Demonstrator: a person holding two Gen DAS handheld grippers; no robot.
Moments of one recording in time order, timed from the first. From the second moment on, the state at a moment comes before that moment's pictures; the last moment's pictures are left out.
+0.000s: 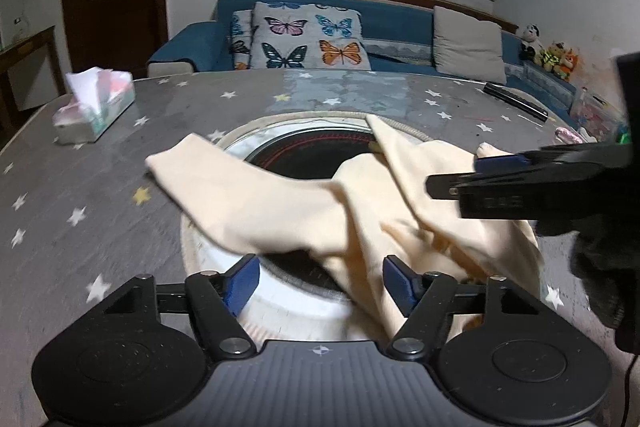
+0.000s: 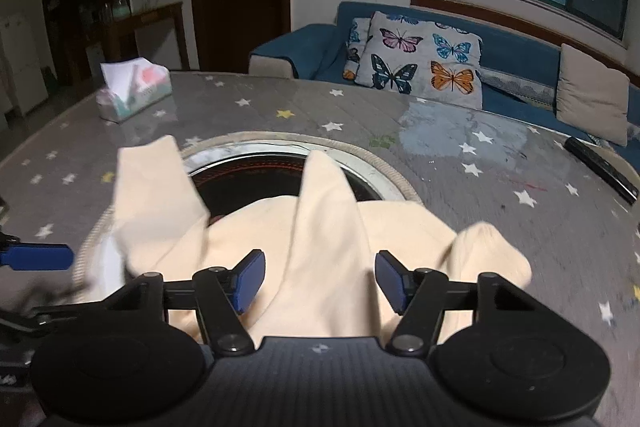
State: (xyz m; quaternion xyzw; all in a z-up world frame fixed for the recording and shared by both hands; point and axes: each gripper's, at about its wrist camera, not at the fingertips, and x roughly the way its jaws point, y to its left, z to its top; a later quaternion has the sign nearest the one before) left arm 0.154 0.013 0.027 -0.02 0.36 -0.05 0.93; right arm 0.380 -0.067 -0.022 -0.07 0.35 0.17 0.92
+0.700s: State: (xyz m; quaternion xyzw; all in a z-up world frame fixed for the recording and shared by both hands) left arm 0.177 0.020 0.012 -0.04 0.38 -0.07 0.92; right arm 0.350 -0.143 0.014 -0.01 0.31 0.14 0.94
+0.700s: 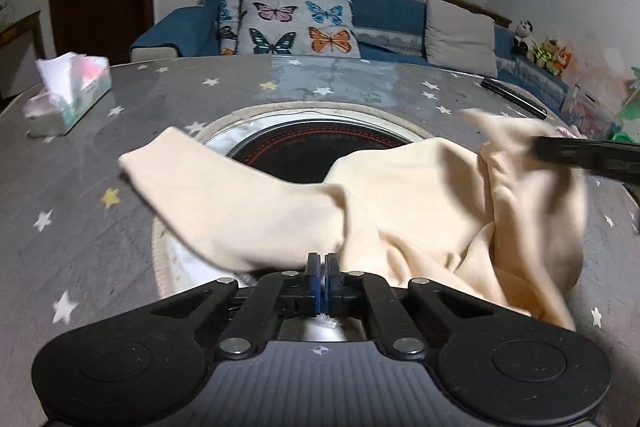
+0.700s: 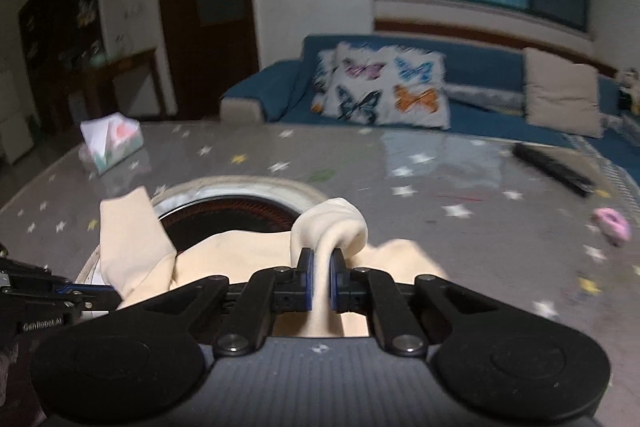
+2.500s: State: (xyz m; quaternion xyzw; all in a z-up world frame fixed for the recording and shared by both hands) left arm 0.060 0.048 0.058 -0.01 0.37 -0.06 0.93; right arm 0.284 -0.163 -0.002 -0.03 0.35 0.19 0.92
